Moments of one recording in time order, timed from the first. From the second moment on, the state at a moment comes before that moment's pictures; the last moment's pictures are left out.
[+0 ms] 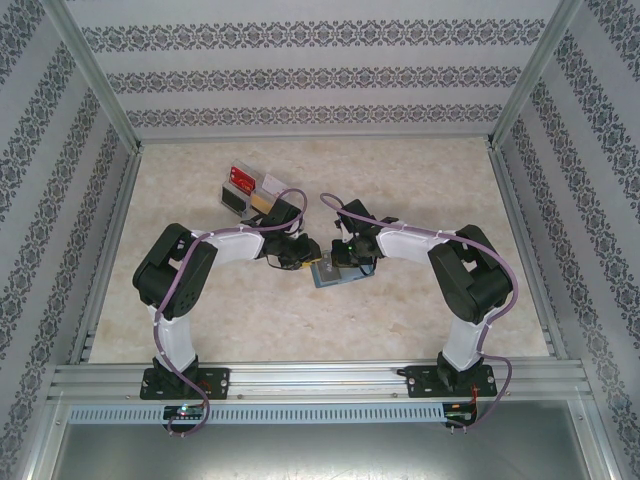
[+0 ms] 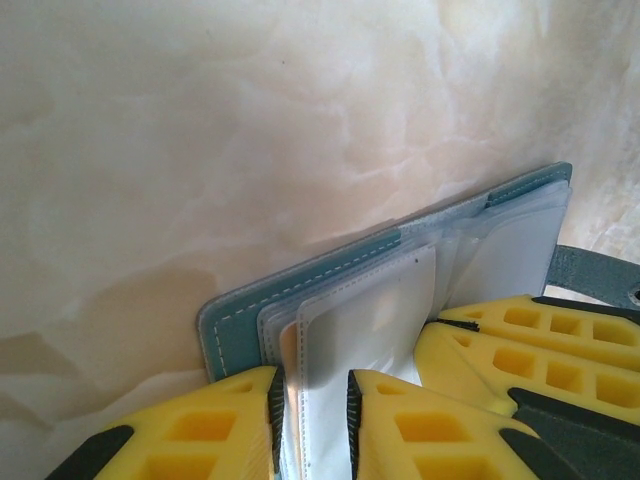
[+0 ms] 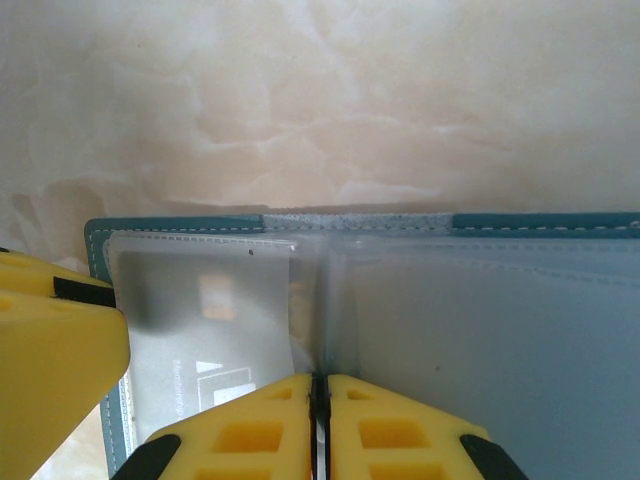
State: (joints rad) left arm -0.53 1.89 1.07 -0.20 0.46 -0.91; right arm 0.57 1.83 1.04 -0.39 -0.23 0.50
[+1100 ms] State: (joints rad) left arm -0.54 1.89 1.13 -0.23 0.42 -0.87; right arm 0.56 1.82 1.03 -0.37 -0.23 0.51
